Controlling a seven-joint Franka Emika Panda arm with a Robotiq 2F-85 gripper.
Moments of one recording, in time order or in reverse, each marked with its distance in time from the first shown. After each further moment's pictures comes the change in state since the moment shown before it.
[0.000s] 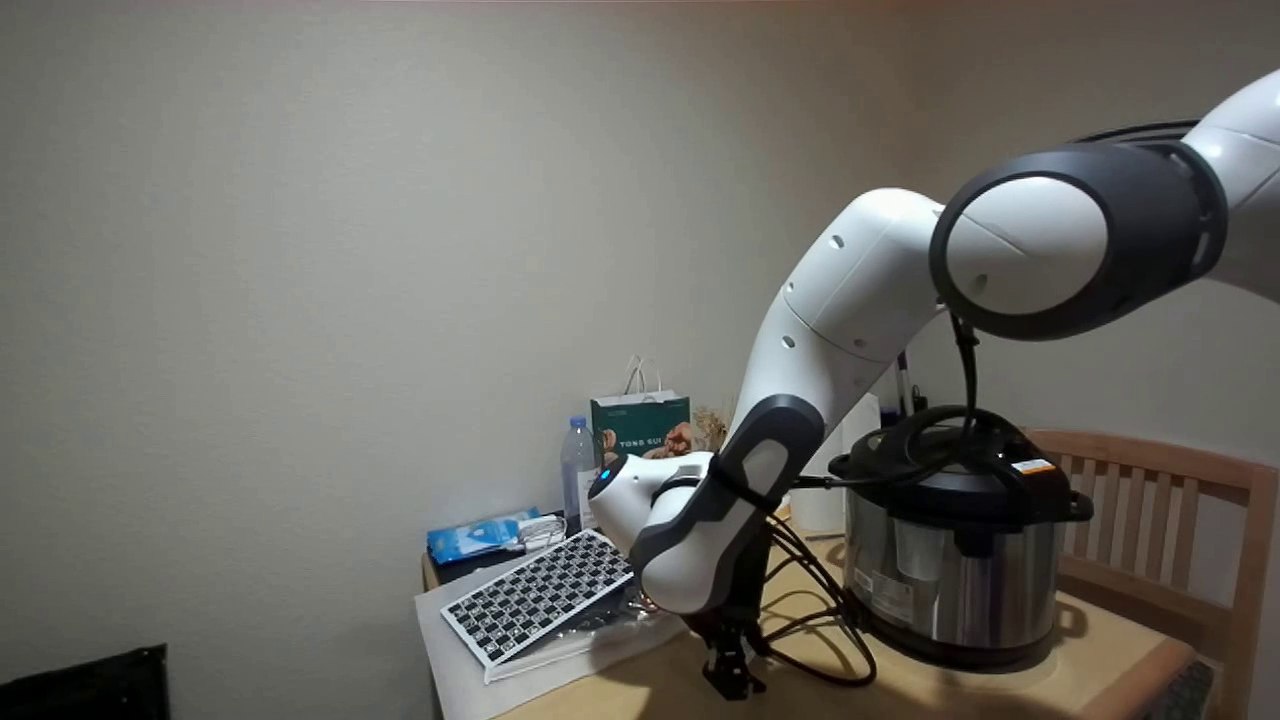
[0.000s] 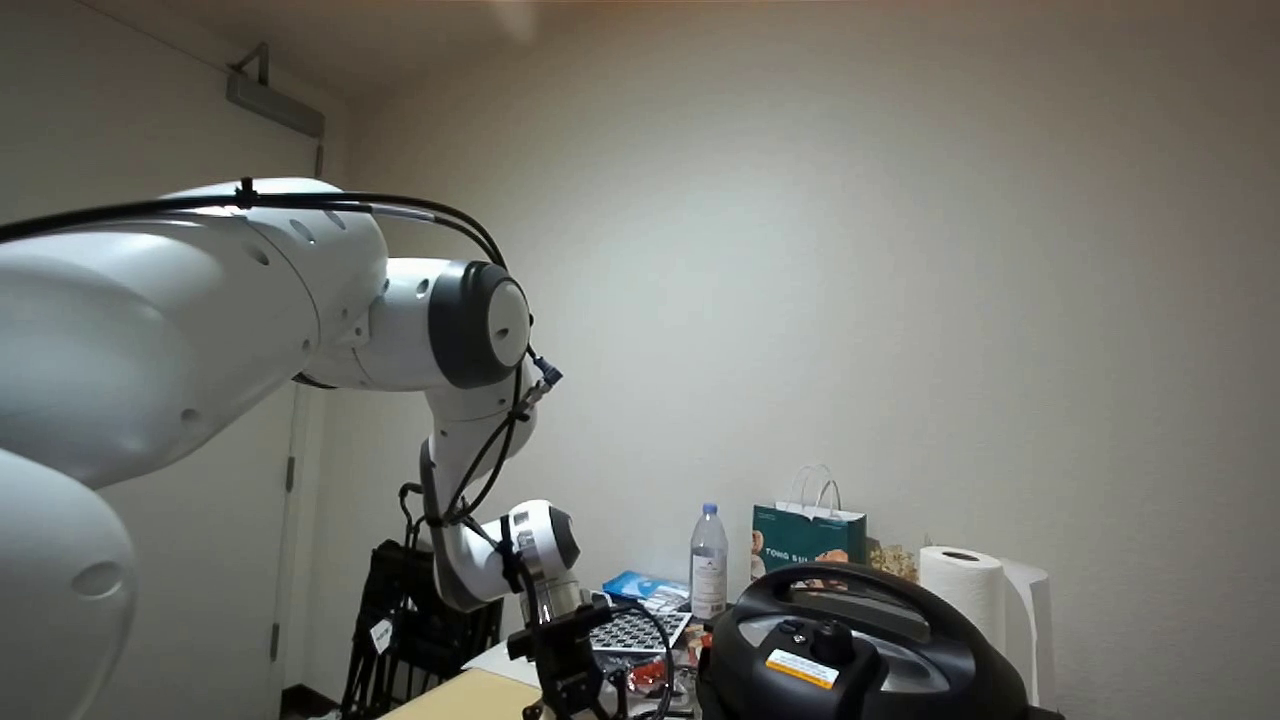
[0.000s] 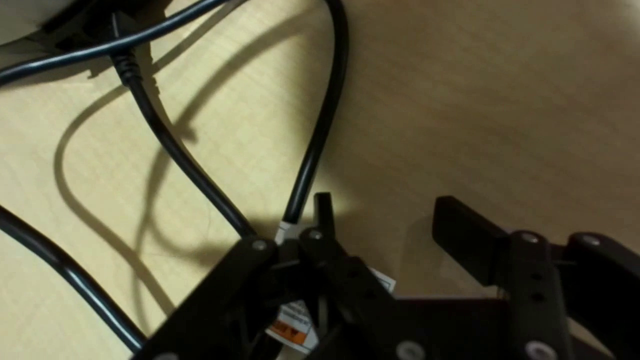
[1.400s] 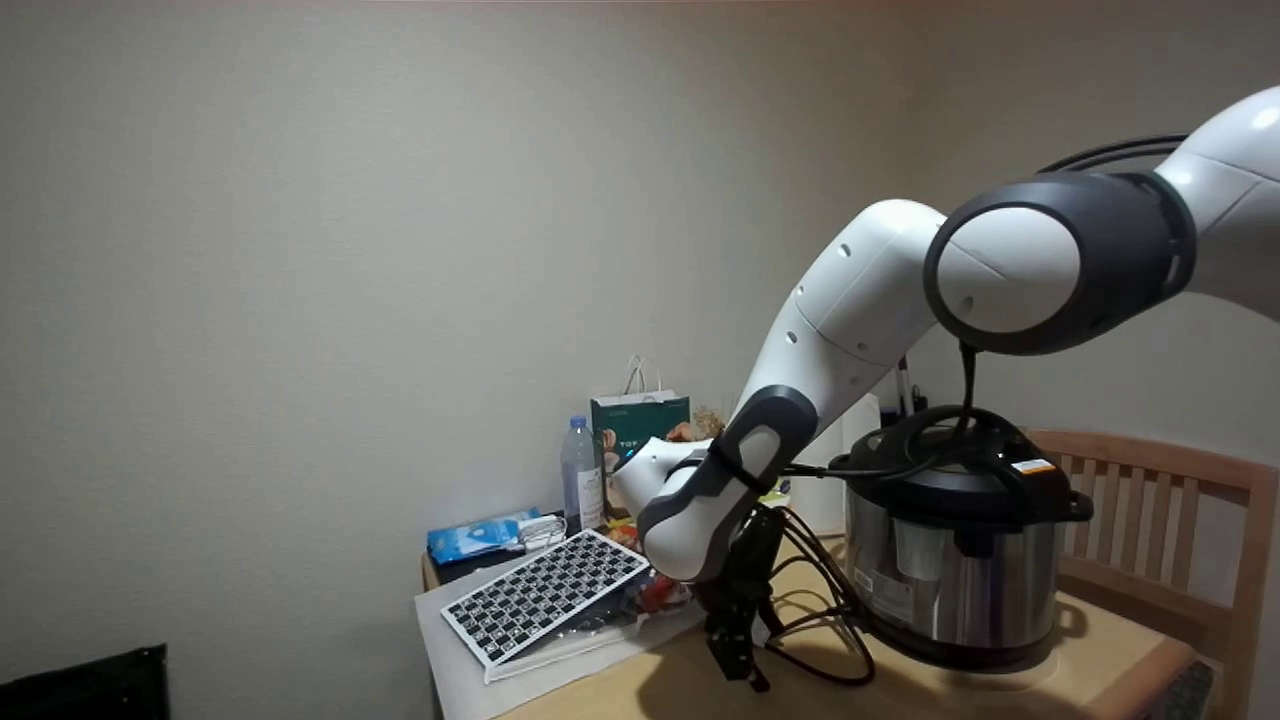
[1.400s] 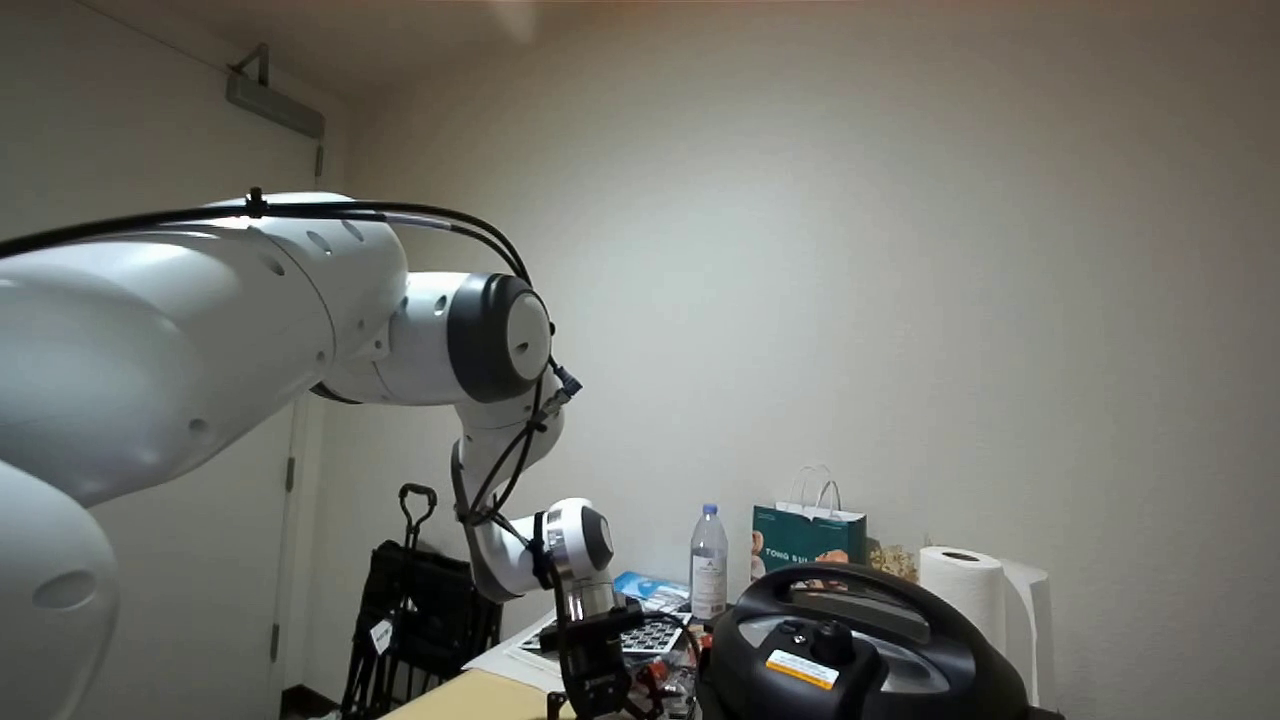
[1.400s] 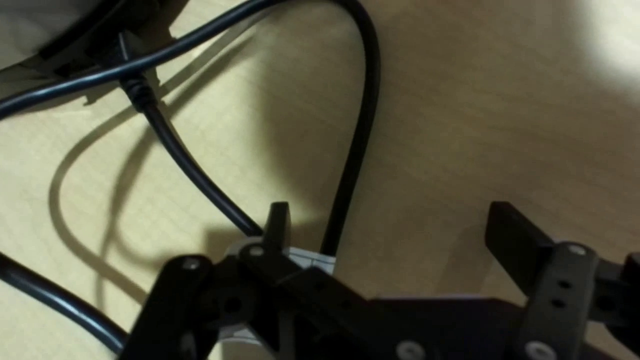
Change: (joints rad) arm -0.060 0.038 -0.012 0.084 0.113 -0.053 -0.088
